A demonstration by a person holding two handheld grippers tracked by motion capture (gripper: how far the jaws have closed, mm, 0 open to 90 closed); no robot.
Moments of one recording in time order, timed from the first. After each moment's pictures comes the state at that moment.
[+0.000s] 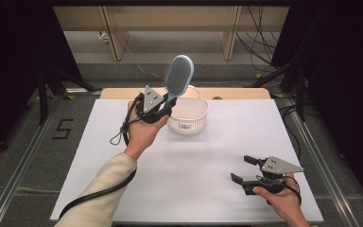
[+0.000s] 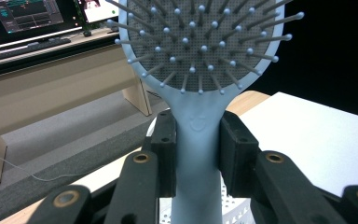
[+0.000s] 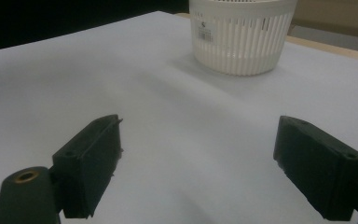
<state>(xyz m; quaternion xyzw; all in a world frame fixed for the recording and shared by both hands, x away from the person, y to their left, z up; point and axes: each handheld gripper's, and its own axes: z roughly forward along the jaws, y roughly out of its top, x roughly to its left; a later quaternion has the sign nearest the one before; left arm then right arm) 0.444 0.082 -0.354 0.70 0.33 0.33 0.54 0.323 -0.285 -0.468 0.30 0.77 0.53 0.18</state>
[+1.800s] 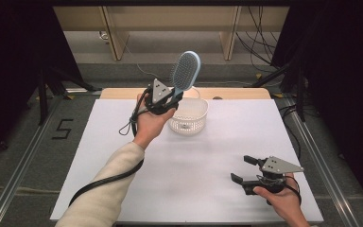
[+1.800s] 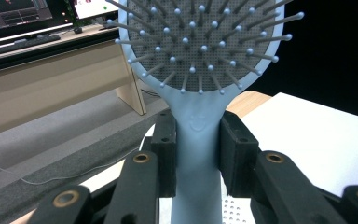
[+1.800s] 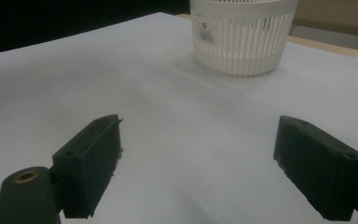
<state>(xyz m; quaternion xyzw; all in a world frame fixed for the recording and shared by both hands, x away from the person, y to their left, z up) 0.478 0.064 -0.359 0.71 0.33 0.32 0.54 0.323 -0.285 -0.468 0.30 0.77 0.53 0.17</state>
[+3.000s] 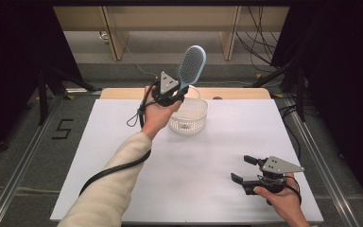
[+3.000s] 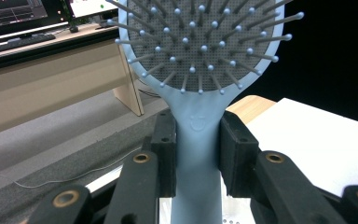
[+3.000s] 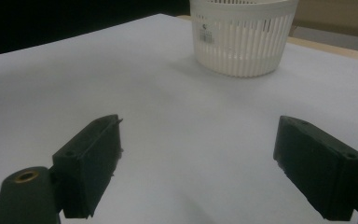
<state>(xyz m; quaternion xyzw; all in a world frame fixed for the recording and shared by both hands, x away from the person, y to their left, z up) 0.506 0.048 -0.357 0.71 0.33 0.31 0.54 0.323 -0.285 -0.468 0.31 0.77 0.53 0.17</state>
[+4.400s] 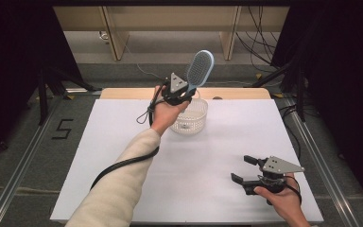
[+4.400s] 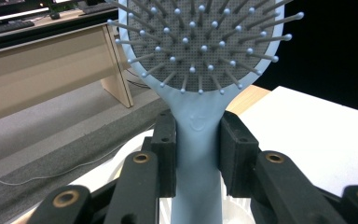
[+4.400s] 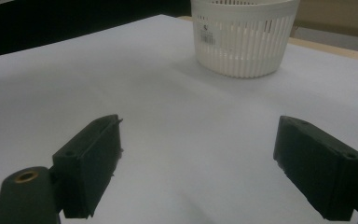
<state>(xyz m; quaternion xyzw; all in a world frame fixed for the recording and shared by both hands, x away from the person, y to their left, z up) 0.529 0.025 -0.378 0.73 0.32 0.29 0.53 0.323 -0.286 -0.468 0.30 0.77 0.54 0.17</state>
